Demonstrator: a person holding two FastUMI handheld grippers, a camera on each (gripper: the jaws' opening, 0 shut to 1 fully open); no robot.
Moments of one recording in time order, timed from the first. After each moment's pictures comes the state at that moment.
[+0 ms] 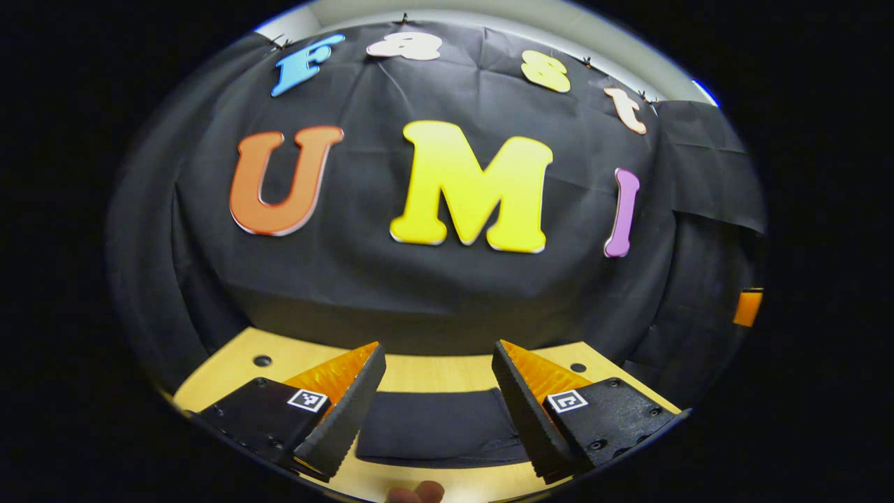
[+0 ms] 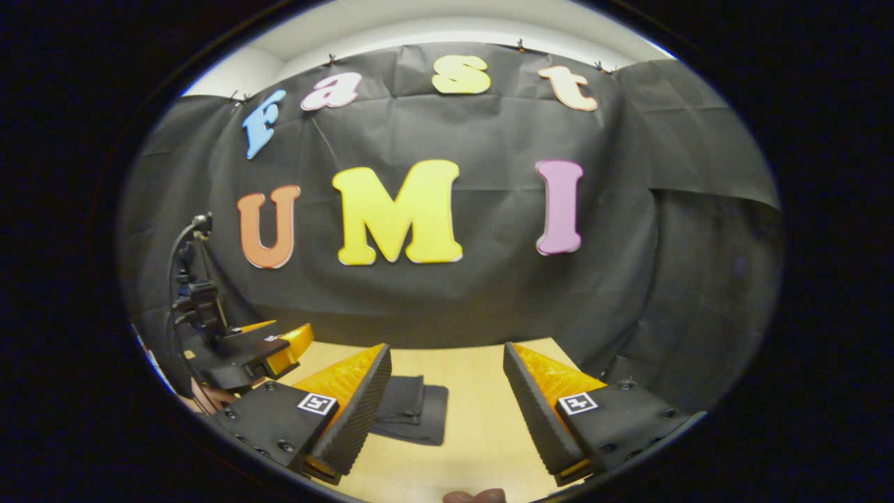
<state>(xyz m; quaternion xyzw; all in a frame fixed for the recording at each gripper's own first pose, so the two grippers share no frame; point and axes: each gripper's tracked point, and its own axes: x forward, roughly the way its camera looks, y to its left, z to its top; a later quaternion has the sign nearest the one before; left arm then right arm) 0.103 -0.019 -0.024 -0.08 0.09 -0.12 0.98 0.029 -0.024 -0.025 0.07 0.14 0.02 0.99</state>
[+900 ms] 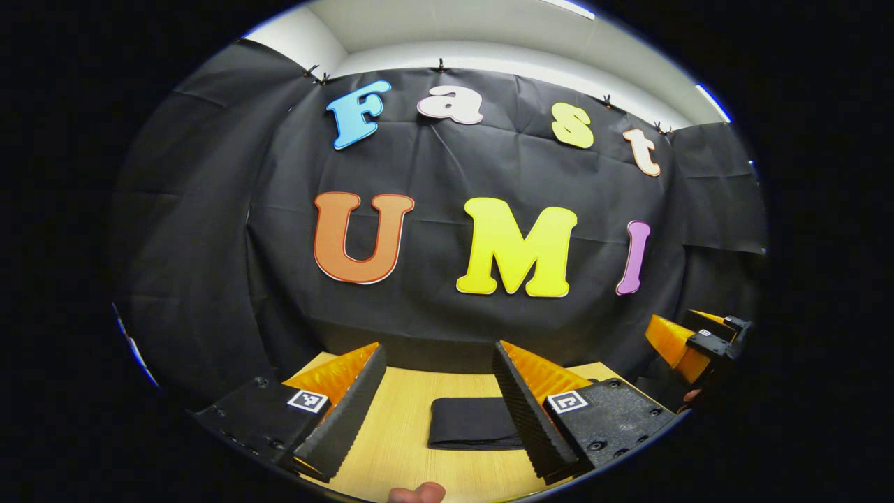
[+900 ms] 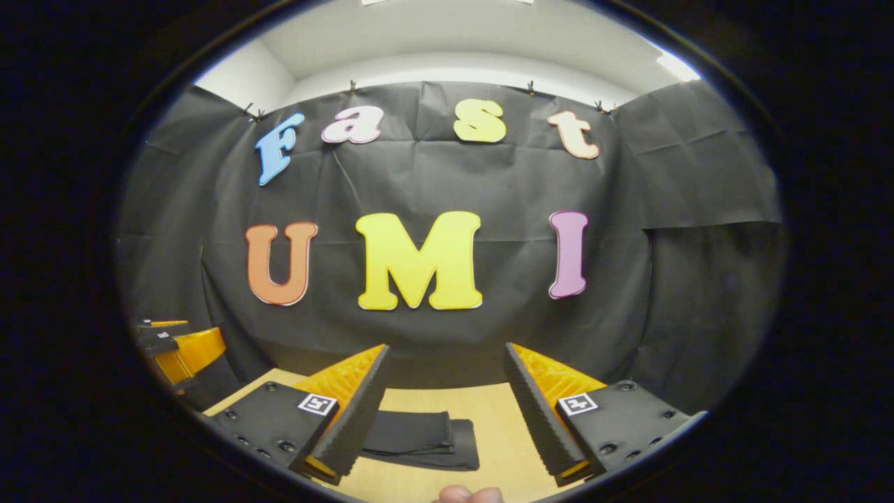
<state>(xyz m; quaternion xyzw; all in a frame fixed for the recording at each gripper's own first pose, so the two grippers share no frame) 0.007 -0.019 0.010 -0.08 0.06 -0.06 0.99 0.013 0.040 0.006 0.07 0.06 -0.02 1.00</state>
